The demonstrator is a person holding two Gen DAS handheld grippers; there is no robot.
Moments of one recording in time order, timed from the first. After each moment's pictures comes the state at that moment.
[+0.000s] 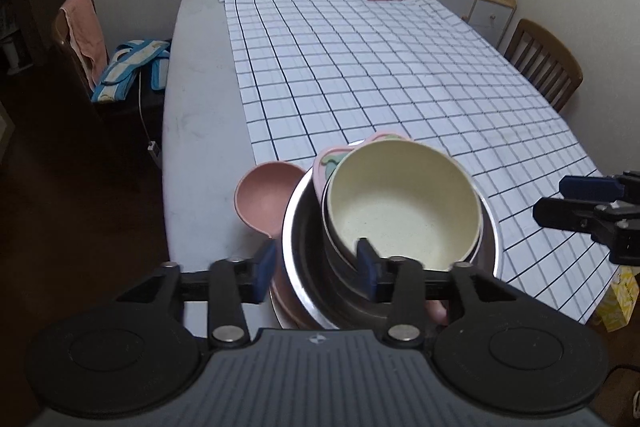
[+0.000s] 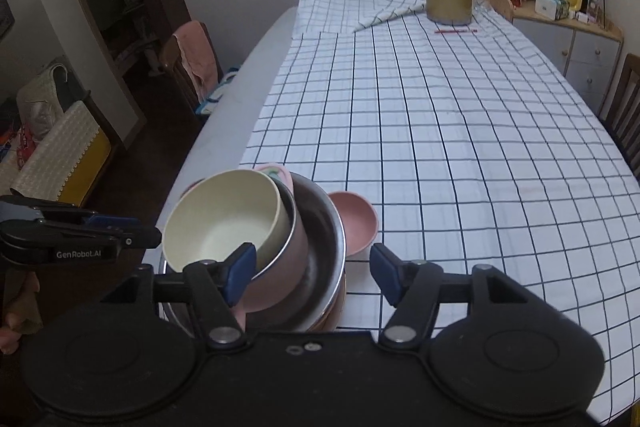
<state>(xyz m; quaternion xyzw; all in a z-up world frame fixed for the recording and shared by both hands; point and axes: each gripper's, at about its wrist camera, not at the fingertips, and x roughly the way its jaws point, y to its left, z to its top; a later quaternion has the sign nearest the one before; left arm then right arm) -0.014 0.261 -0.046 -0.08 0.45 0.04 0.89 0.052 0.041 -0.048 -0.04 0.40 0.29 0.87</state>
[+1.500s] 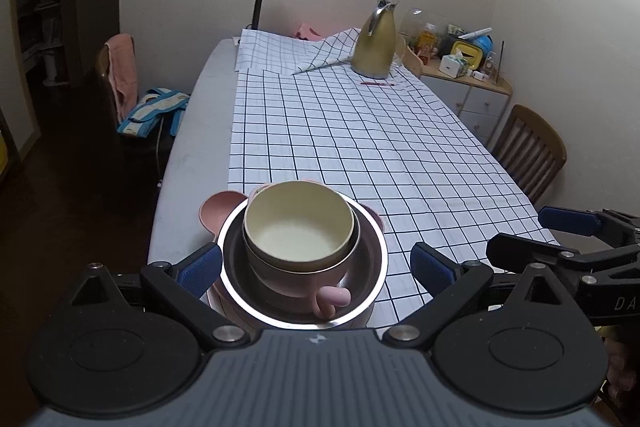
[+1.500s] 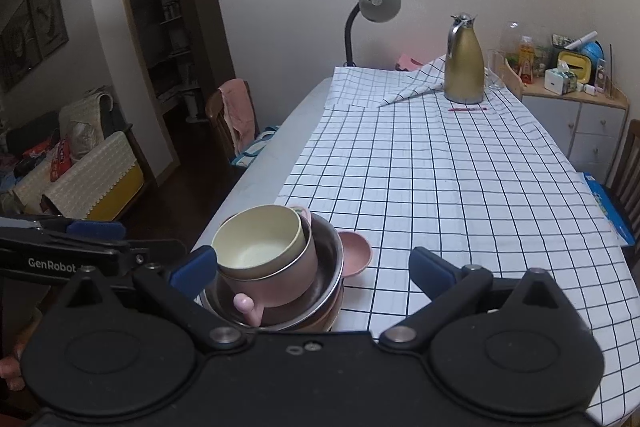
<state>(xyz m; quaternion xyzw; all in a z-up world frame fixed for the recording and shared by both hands) -0.092 0.168 0.011 -0.12 0.33 0.10 0.93 -0.004 -0.024 -0.003 -0.04 0.30 0.35 0.89</state>
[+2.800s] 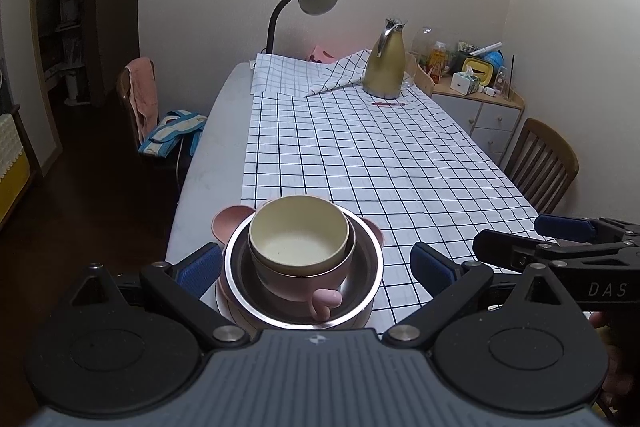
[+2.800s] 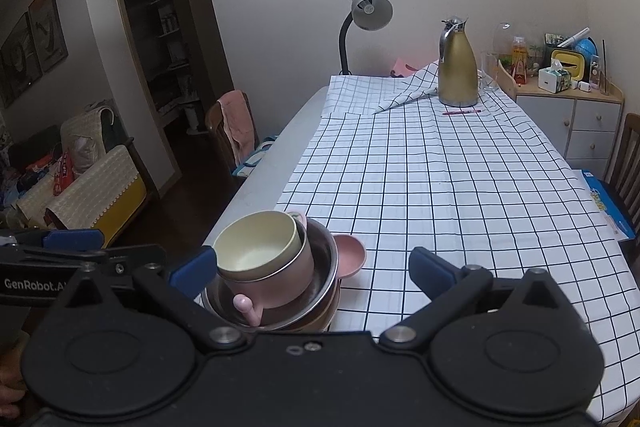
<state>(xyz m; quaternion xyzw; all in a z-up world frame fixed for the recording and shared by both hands) -0.114 0.138 0.027 -0.10 0.30 0.13 0.94 -0.011 -0.040 0.001 -0.02 0.29 0.34 0.89</state>
